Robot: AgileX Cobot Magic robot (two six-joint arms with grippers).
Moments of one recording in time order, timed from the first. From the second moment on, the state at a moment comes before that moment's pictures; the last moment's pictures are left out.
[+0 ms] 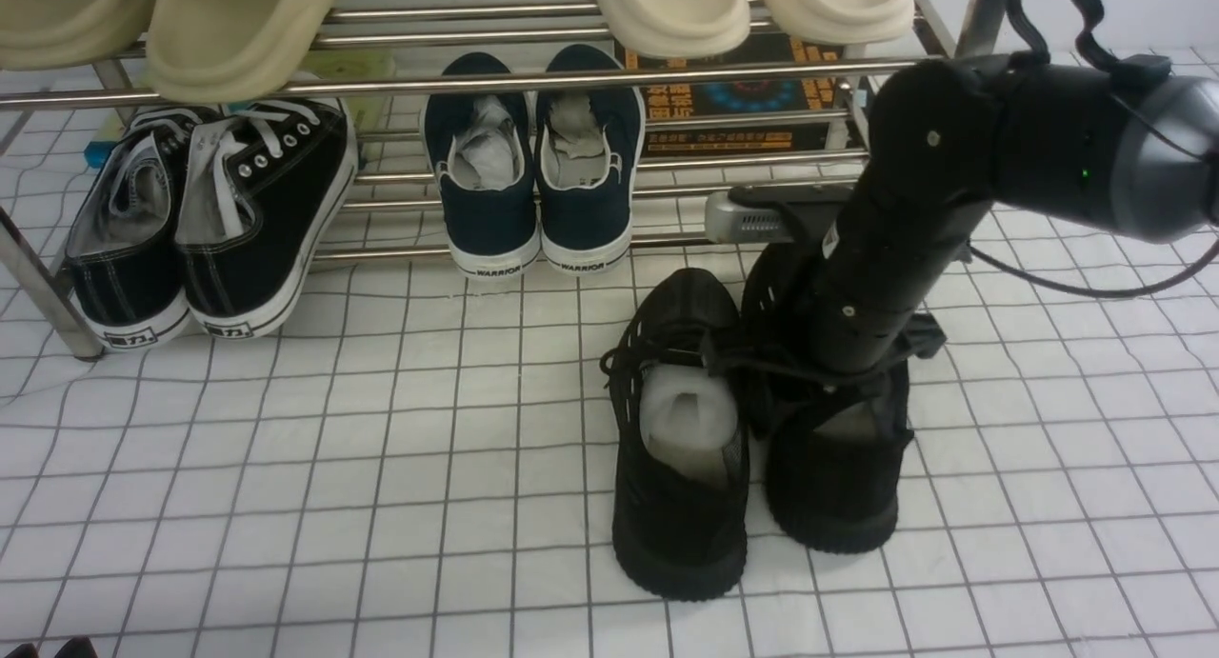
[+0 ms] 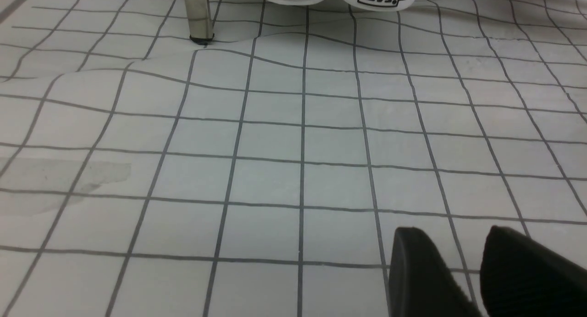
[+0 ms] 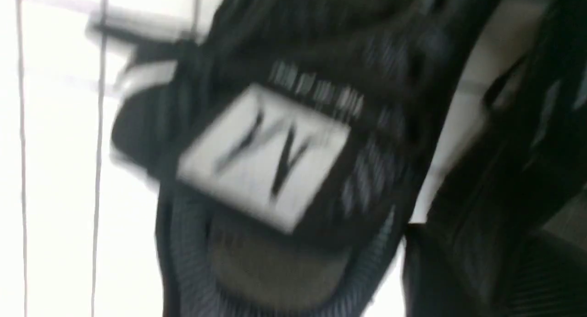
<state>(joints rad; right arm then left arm) 0.52 1.89 -1.48 0.27 1.04 0.18 -0.04 -0.01 0.02 0.11 0.39 -0.17</state>
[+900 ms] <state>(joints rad) 0.51 0.92 -1.17 -0.01 1.10 0.04 -0.04 -0.01 0.02 0.11 0.39 -0.17</state>
